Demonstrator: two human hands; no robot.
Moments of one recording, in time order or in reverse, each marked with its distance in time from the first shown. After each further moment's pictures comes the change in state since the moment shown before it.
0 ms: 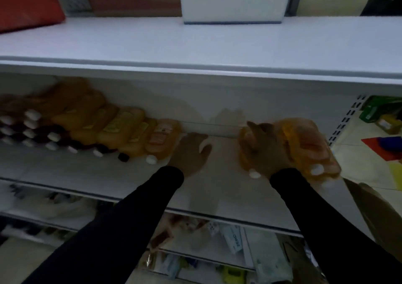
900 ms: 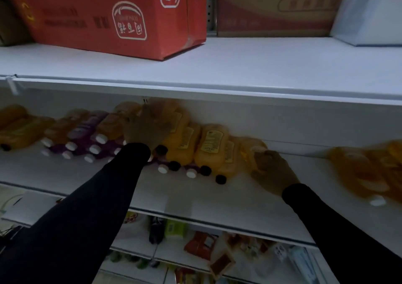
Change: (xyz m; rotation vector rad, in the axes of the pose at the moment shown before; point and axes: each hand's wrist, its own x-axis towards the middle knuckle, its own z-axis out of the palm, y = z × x) left_hand 0.022 -0.294 -0.251 0.337 0.161 -0.465; right_hand 0.040 -0.188 0.162 -0.110 -0.303 0.100
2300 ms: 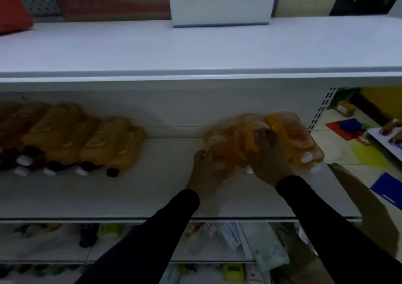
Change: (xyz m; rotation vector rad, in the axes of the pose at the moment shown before) left_hand -0.219 0.321 0.190 -0.677 -0.460 0.420; right_hand -0.091 0.226 -0.107 0.013 0.288 0.109
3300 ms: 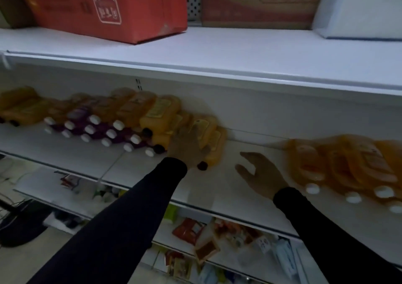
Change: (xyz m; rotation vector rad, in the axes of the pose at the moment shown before) left_hand -0.031 -0.105 -0.256 0.816 0.268 -0.175; right_hand 0.002 -0.201 0.108 0.193 -0.356 -0.237
